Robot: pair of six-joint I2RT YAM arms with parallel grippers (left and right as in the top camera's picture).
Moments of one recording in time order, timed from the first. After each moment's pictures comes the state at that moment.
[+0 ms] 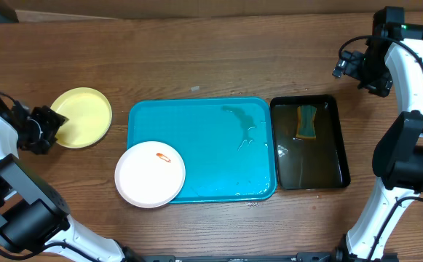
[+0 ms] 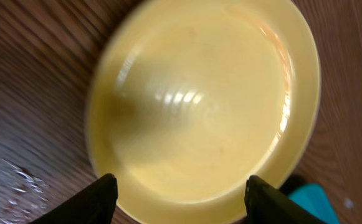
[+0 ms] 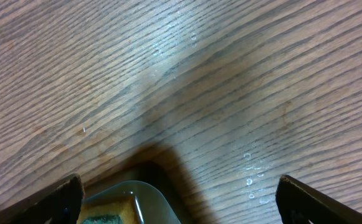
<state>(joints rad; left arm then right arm) 0.68 1.93 1.40 -0.78 0.40 -0.31 -0.17 2.19 1.97 -1.18 -0.01 0.31</state>
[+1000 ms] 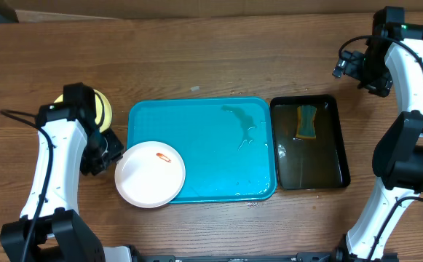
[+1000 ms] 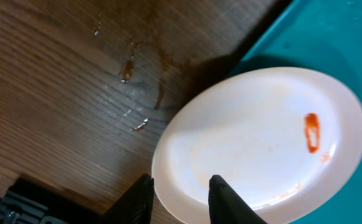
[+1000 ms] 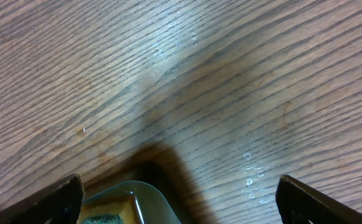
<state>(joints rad) 0.19 1.56 1.19 -1.25 -0.03 -0.47 -0.17 2.19 1.97 -1.18 -0.01 0.31</state>
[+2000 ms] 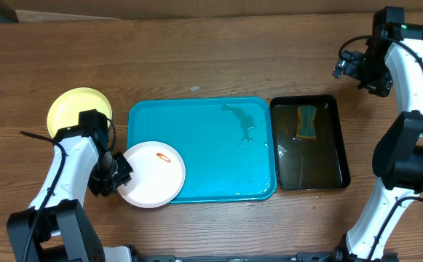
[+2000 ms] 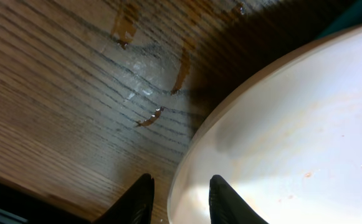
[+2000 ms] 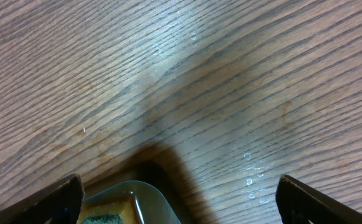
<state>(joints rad) 0.20 1.56 0.92 -1.09 -0.04 -0.47 -0.17 2.19 1.97 -1.18 -0.01 0.31</state>
